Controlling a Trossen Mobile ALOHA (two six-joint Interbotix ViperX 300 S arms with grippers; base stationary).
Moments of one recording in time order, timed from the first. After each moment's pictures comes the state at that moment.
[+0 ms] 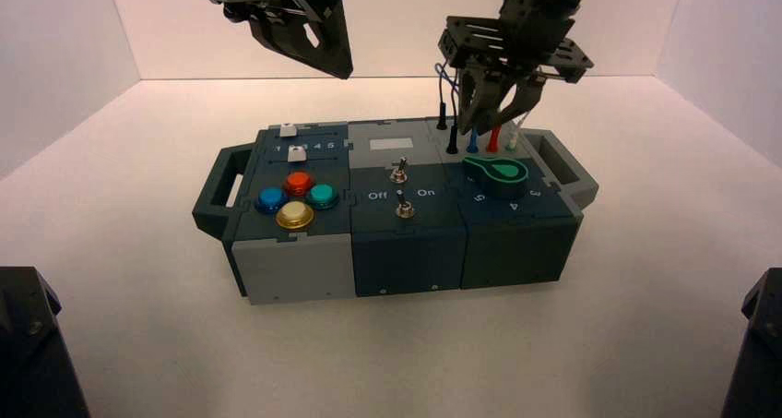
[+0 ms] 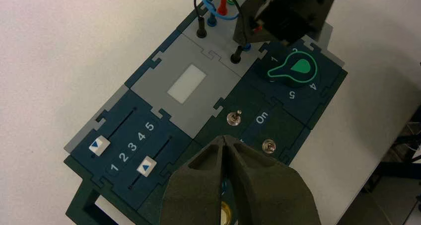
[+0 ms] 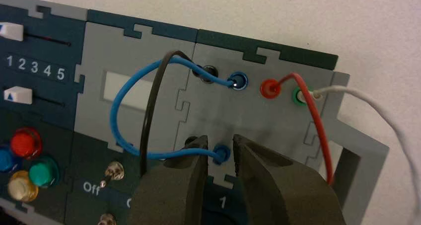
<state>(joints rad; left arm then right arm) -0.85 -0.41 0.95 -0.07 0.38 0.00 0.51 0.03 0.76 0.29 0.45 0.01</state>
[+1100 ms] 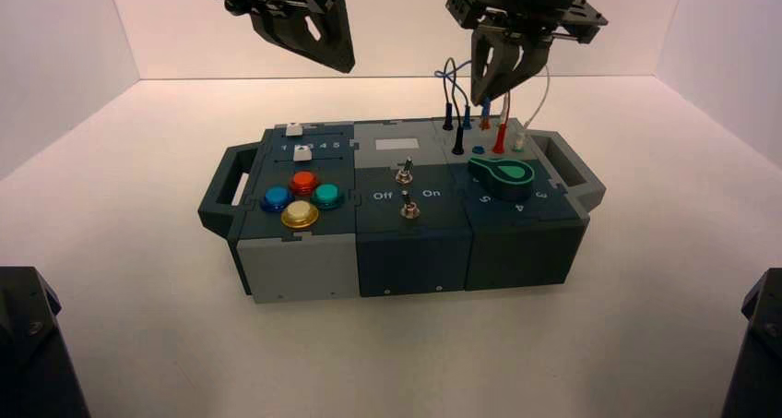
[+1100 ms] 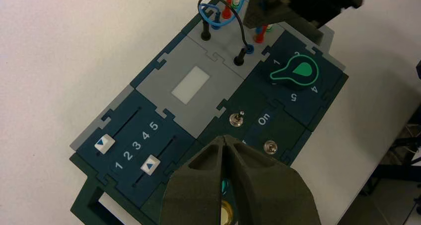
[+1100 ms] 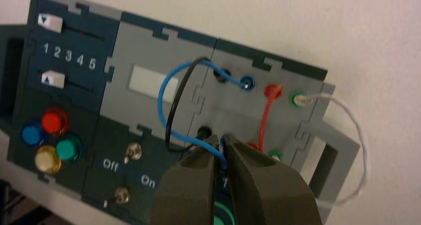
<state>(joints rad) -0.85 -0.41 0.94 -0.07 0.38 0.00 0.51 -0.10 0.72 0.22 0.62 0.02</state>
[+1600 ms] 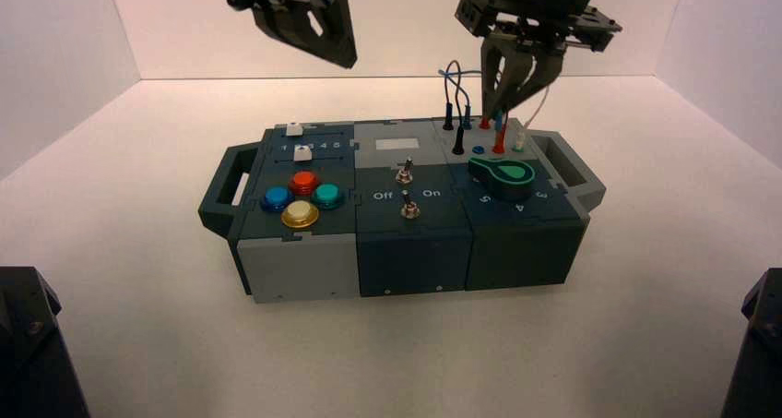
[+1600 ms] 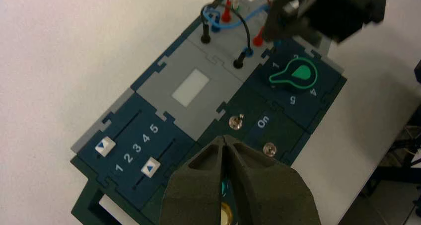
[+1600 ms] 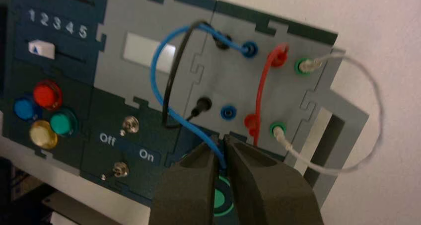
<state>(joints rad) -0.85 -0.41 0.93 -0.07 0.39 0.00 0.51 -0.11 0.76 0.22 0.68 0.02</state>
